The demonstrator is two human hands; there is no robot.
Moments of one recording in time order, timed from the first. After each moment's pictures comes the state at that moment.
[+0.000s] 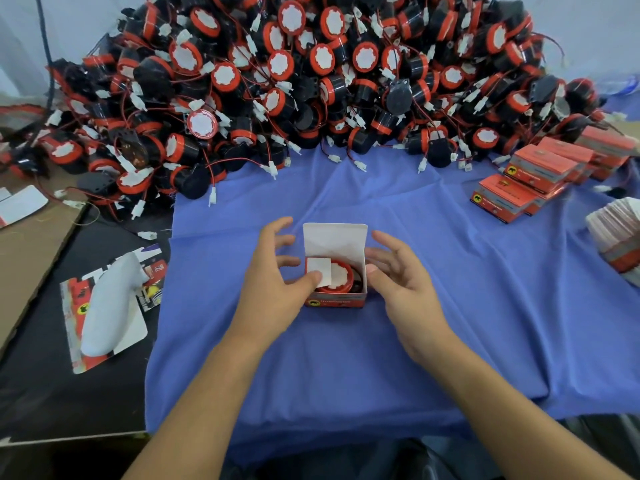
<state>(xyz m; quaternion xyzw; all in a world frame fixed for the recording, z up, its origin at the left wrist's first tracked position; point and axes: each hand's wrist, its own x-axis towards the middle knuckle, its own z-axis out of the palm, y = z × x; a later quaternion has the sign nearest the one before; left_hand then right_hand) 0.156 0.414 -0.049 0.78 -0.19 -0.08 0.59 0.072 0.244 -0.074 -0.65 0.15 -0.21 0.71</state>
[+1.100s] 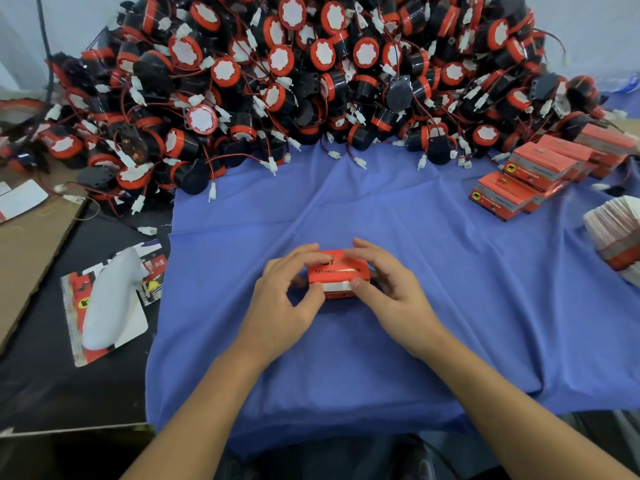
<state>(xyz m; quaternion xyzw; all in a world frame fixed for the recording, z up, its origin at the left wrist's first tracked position) 0.150 0.419 -0.085 0.78 -0.31 -0.03 0.54 0.068 0.236 -0.086 -0.76 0.05 -0.16 0.62</state>
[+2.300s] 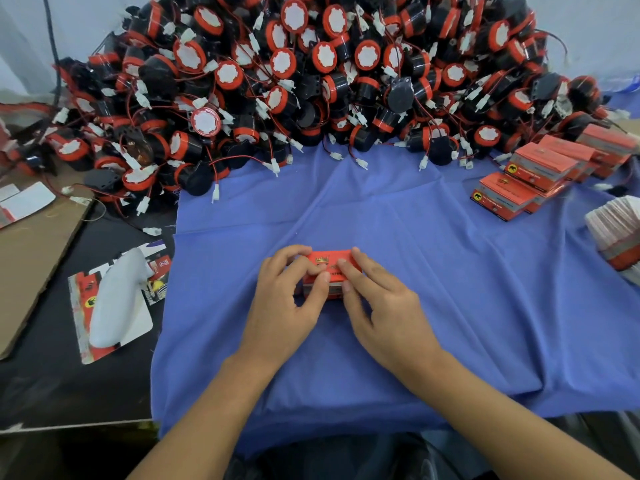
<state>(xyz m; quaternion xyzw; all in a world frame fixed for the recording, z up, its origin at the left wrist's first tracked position) 0.144 0.414 -0.085 0.82 -0.31 0.09 0.48 0.056 0.260 -0.092 -0.91 0.04 -0.30 0.28</state>
